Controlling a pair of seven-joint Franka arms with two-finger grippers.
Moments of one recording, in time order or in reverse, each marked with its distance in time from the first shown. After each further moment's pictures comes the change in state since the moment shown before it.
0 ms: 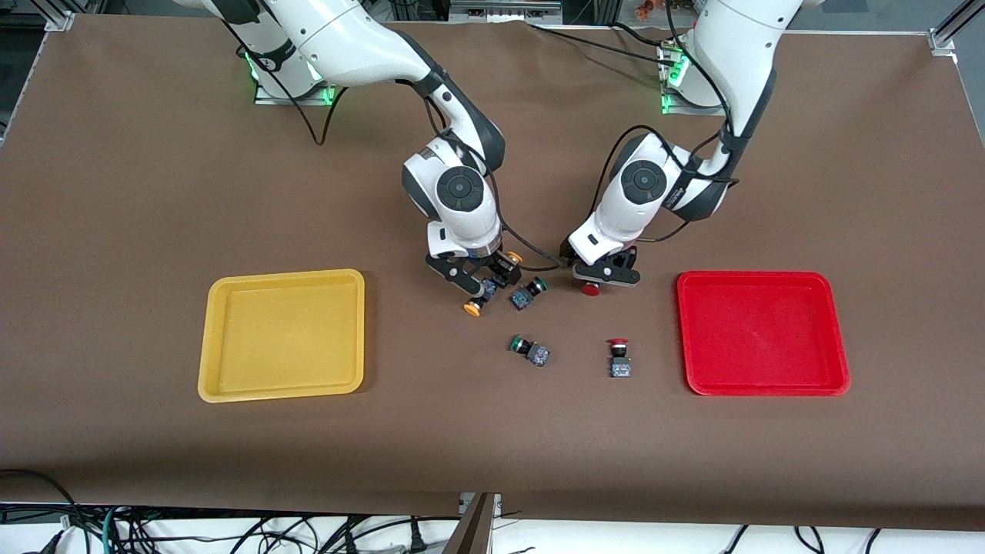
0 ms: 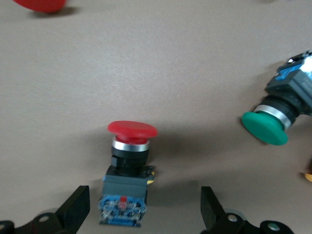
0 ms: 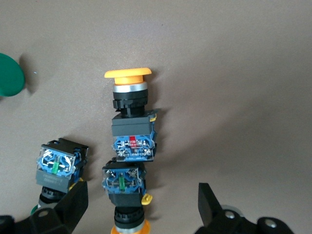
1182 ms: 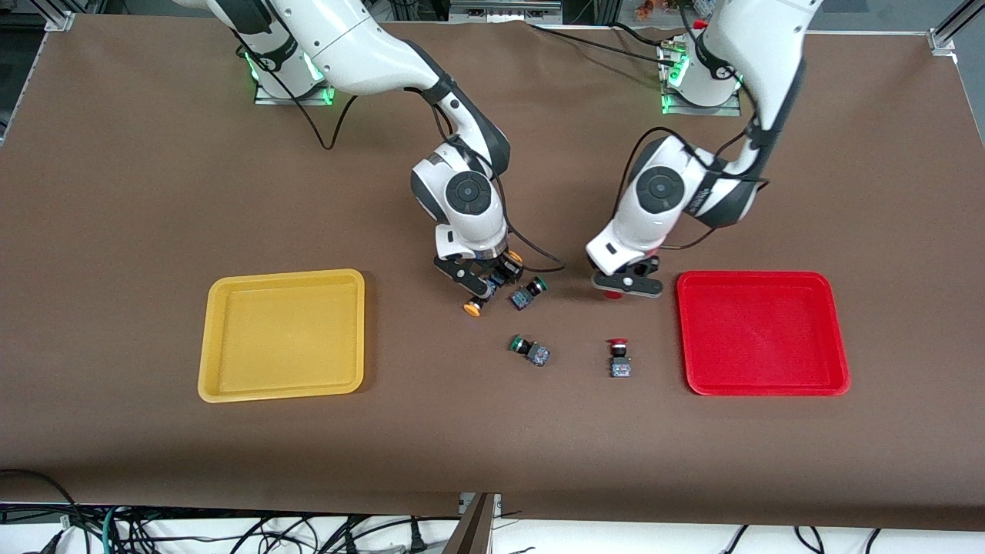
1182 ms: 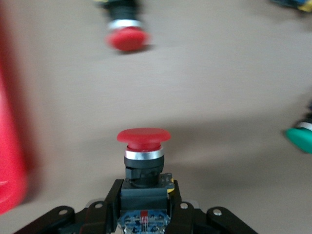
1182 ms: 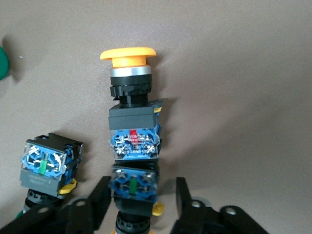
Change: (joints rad) left arm 0.090 -0.103 0.022 0.099 0.106 -0.332 0.003; right arm 0.017 0.046 0.000 0.027 0.000 0.020 0.009
